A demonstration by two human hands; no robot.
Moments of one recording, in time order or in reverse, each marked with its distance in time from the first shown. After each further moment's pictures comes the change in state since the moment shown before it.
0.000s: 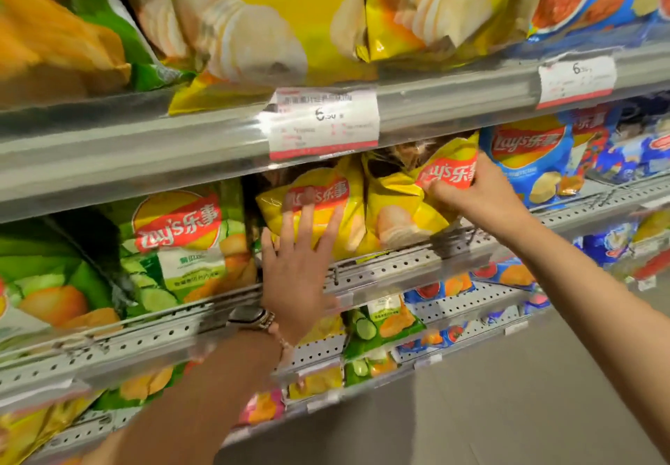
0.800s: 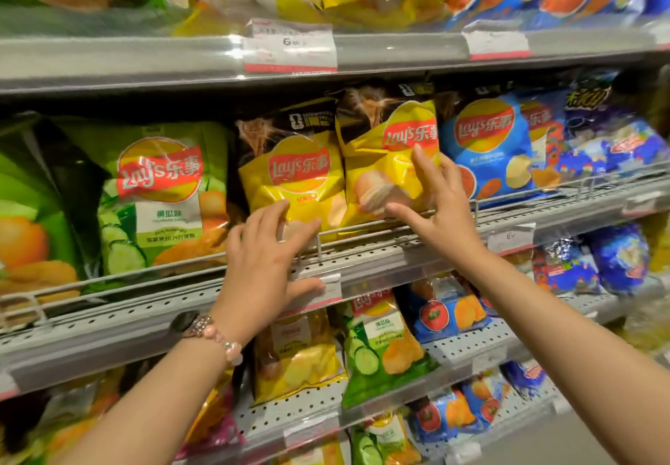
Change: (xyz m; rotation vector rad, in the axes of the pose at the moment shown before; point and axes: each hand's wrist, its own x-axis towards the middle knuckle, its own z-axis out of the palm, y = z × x) left_hand -0.019 -0.025 0.058 -0.066 0.598 0.179; right_hand -0.038 0.072 0.062 -0.011 0.344 -0.605
